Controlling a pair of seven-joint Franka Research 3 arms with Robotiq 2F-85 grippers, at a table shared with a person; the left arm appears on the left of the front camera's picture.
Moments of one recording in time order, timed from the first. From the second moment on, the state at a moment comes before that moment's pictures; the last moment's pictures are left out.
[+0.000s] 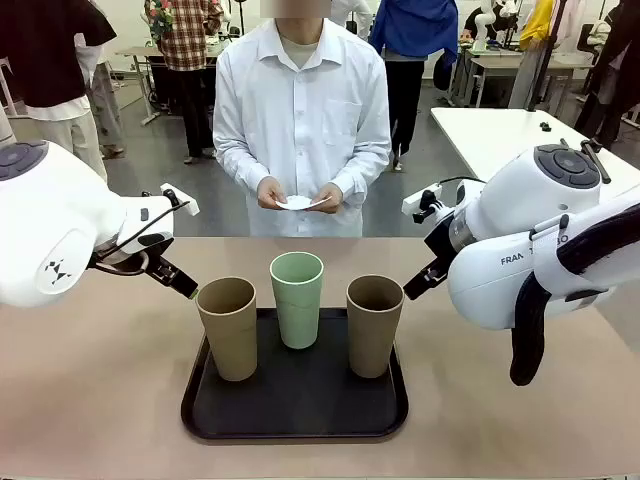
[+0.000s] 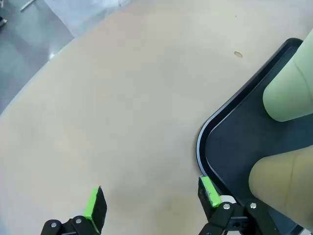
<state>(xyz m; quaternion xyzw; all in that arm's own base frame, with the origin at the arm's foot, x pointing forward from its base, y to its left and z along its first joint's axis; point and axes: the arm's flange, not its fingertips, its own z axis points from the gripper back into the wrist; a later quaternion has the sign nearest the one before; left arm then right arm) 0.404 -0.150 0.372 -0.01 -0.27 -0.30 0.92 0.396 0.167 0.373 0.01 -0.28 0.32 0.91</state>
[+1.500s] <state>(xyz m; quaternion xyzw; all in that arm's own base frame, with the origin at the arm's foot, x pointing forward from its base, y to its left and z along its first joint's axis) 0.404 -0.150 0.372 -0.01 -0.27 -0.30 0.92 0.396 0.167 0.373 0.01 -0.28 0.32 0.91</state>
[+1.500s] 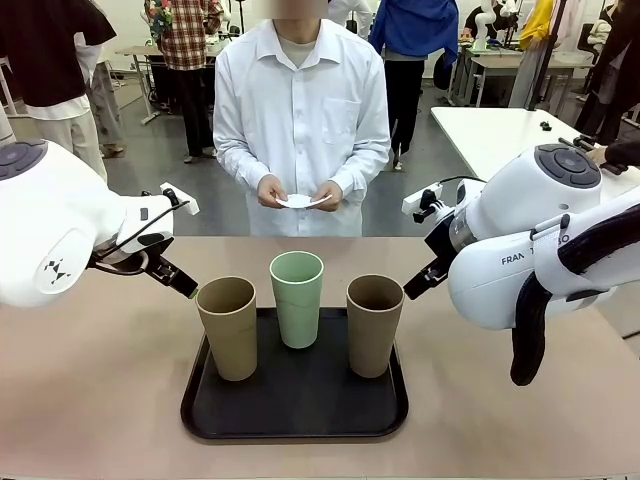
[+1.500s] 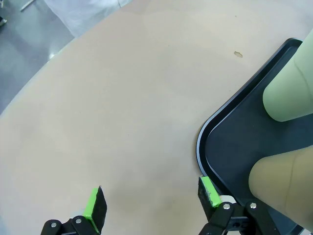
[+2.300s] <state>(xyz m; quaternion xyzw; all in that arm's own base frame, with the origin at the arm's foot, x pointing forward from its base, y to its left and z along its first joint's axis) 0.358 -0.130 0.442 -0.01 -0.18 -0.35 0.92 0.351 0.139 0.451 0.02 -0.20 0.32 0.93</state>
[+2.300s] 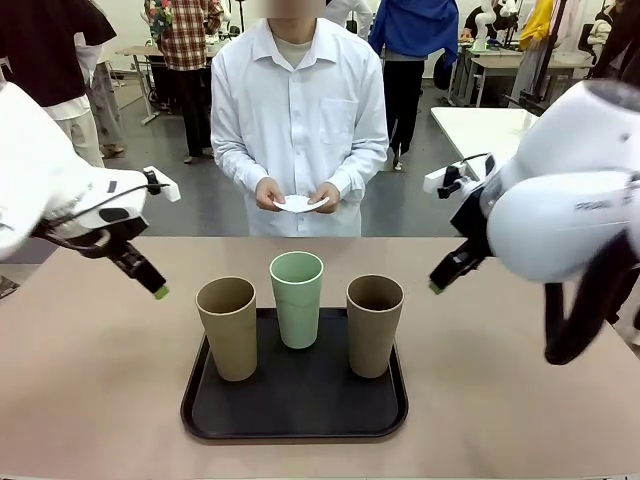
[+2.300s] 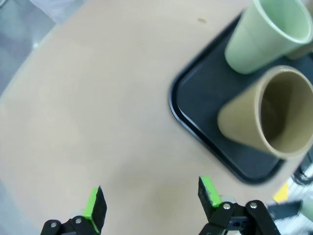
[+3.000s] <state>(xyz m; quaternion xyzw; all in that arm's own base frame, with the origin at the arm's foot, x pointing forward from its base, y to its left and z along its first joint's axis) 0.317 -0.120 0.474 -0.03 -0.13 -0.35 0.93 0.302 0.128 0.491 0.01 -0.16 0.33 0.93</state>
